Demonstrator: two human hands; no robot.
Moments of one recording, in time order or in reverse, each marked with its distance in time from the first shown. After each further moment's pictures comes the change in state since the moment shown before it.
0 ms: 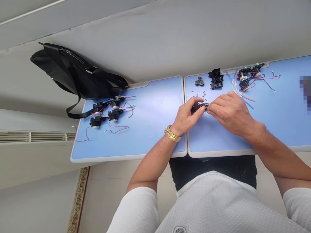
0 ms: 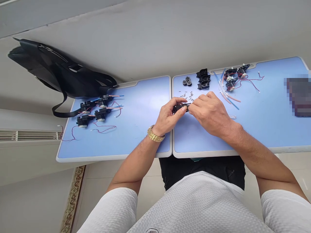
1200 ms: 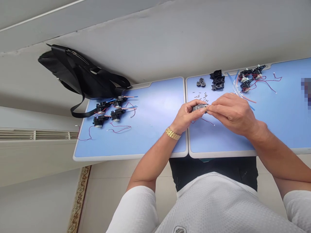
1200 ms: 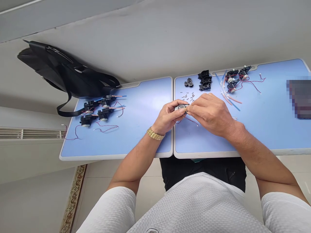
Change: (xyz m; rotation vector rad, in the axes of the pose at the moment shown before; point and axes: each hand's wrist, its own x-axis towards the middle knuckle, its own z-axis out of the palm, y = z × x) left_hand 0.006 0.002 -0.005 -0.561 -0.210 -0.279; right_hand 0.003 0.000 -0.005 0.239 0.128 0.049
